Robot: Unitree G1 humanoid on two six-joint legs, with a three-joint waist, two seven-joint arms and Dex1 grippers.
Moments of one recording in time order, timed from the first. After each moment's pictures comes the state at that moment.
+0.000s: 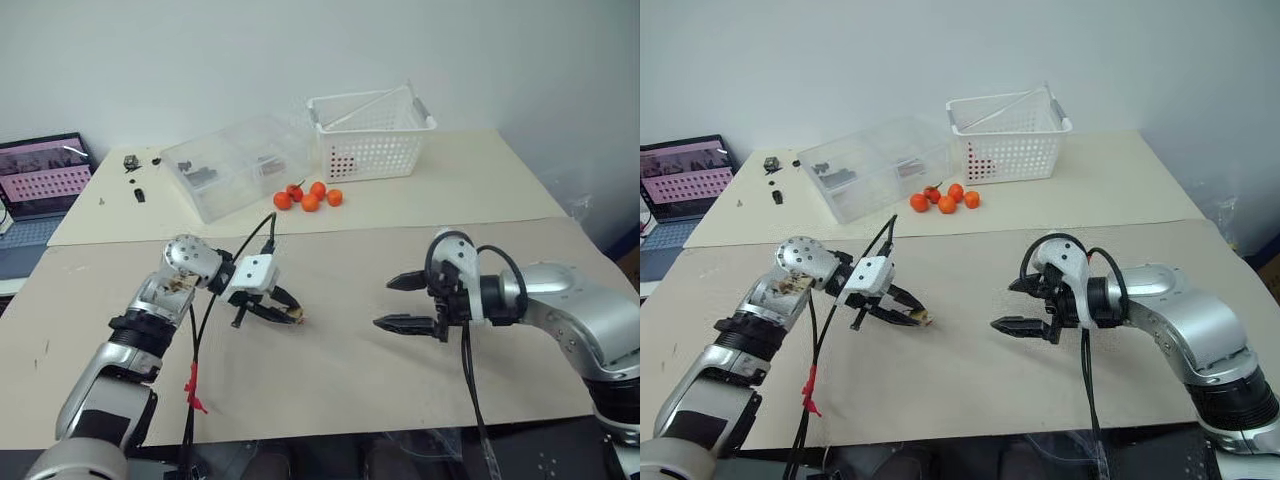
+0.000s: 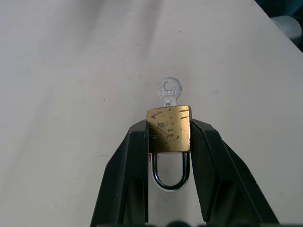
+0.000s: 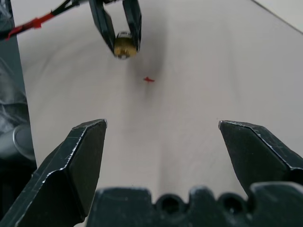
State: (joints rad) left arm -0.70 0.61 -0.28 0.37 -0.12 -0.09 -1.58; right arm -0.43 -0.92 0.10 -0.46 0.58 0.92 1.00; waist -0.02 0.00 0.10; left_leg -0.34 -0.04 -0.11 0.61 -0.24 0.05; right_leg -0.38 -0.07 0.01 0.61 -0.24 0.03
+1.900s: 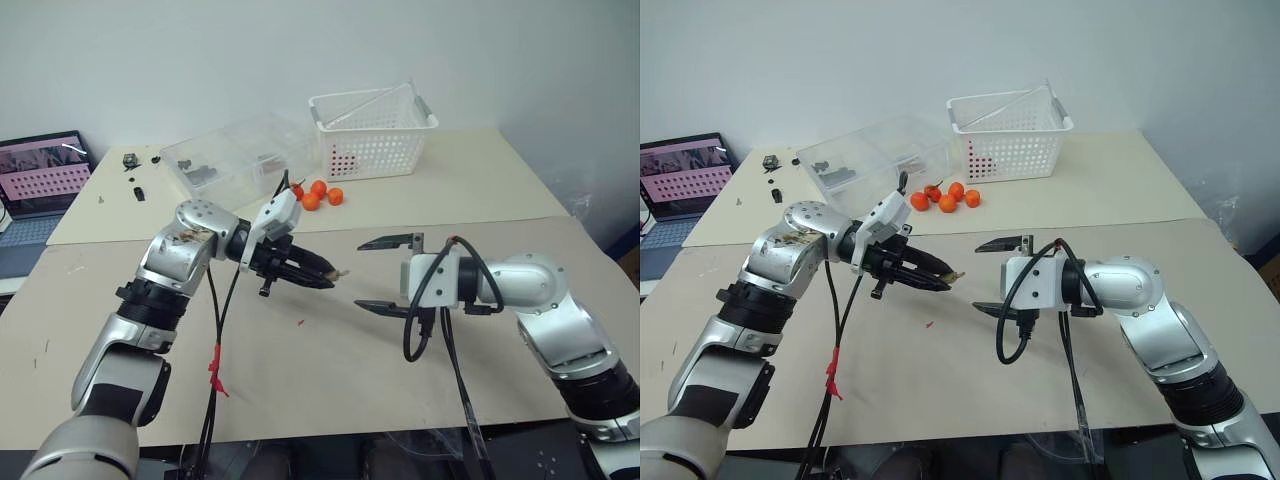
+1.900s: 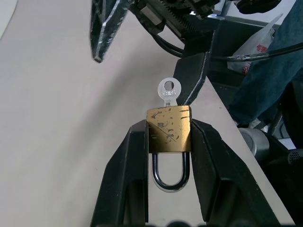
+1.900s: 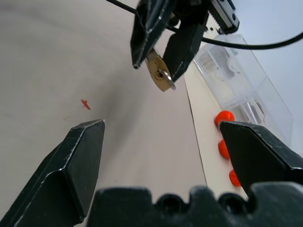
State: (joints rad) left arm -0.86 0.55 -0.26 0.24 -0.35 0.48 -1.54; right arm -0.45 -0.78 0.21 -0.40 0.07 0.06 1.00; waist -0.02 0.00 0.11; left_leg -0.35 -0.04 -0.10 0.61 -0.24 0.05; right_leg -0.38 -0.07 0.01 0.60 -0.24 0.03
